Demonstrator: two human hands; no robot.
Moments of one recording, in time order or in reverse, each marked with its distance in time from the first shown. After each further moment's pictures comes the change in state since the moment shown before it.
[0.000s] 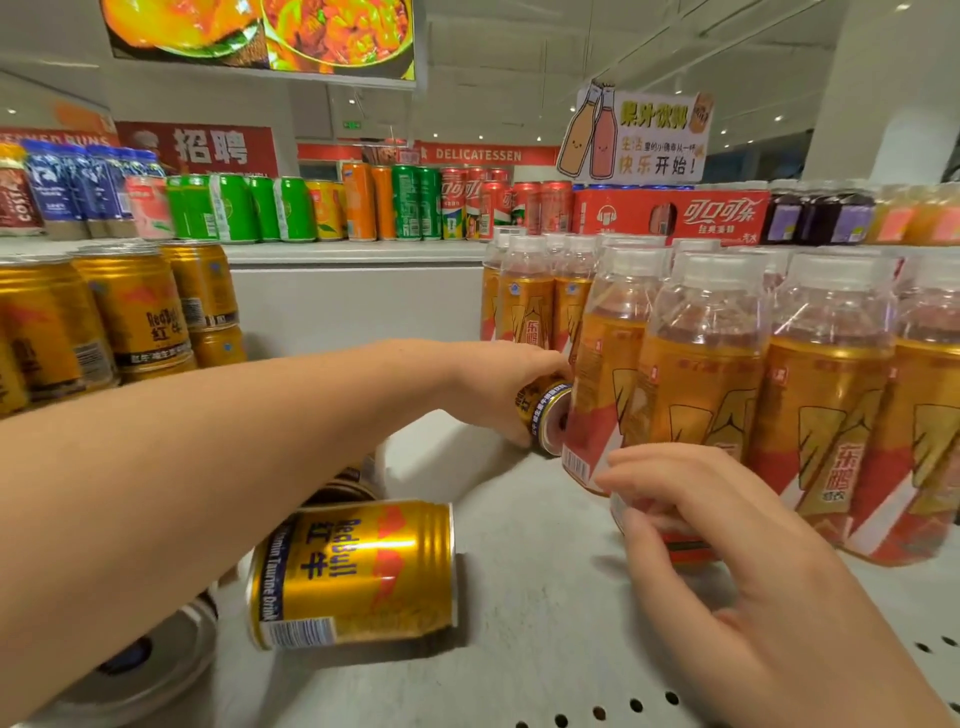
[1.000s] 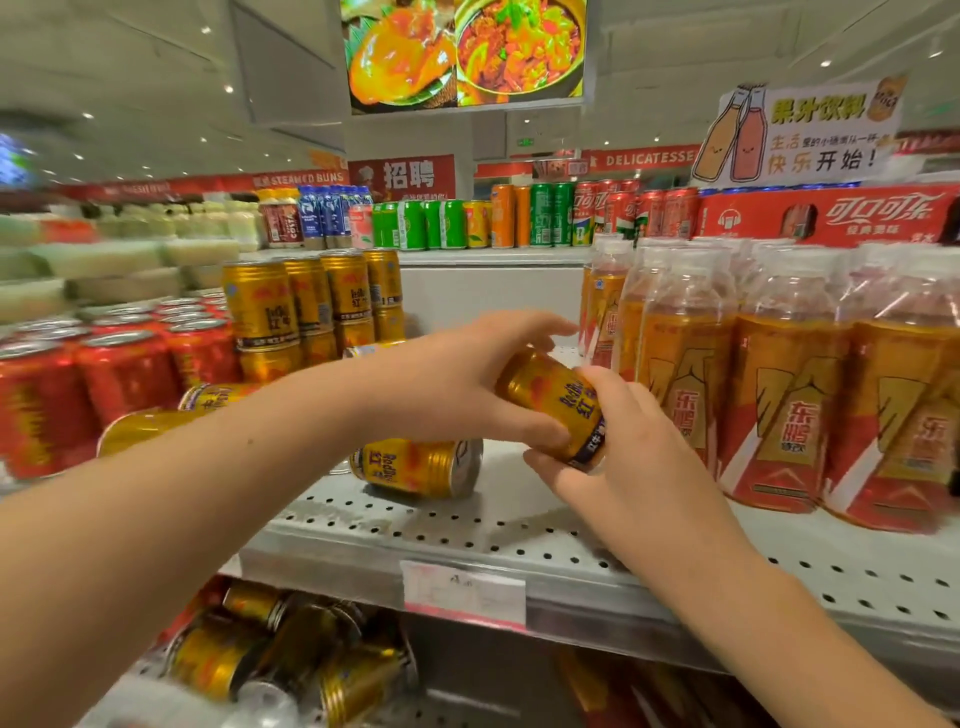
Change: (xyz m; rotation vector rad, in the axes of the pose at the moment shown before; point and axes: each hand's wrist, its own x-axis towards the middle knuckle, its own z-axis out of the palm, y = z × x) left_hand -0.171 0.152 -0.027 -0.221 0.318 -0.409; right_hand -0.006 0.006 0.008 -0.022 0.048 -0.228
